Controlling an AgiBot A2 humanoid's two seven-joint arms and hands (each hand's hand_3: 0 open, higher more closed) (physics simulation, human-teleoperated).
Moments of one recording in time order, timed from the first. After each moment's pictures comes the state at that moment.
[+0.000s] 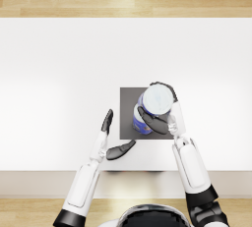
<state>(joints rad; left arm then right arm) 0.17 1.35 0.36 -1.47 1.27 0.00 -0.01 0.55 -1.55 0.34 1.62 1.42 -0.15 -0.18</state>
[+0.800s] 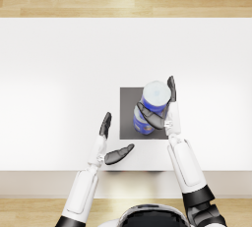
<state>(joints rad) 0.09 1.36 0.31 -1.58 1.27 0.00 0.00 0.50 -1.57 0.36 1.44 1.42 -0.32 -0.23</state>
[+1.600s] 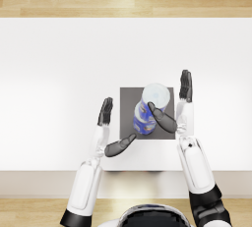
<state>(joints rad) 0.20 1.47 0.24 -1.76 1.27 0.00 0.00 0.59 -1.52 0.32 1.72 1.42 -0.34 -0.24</state>
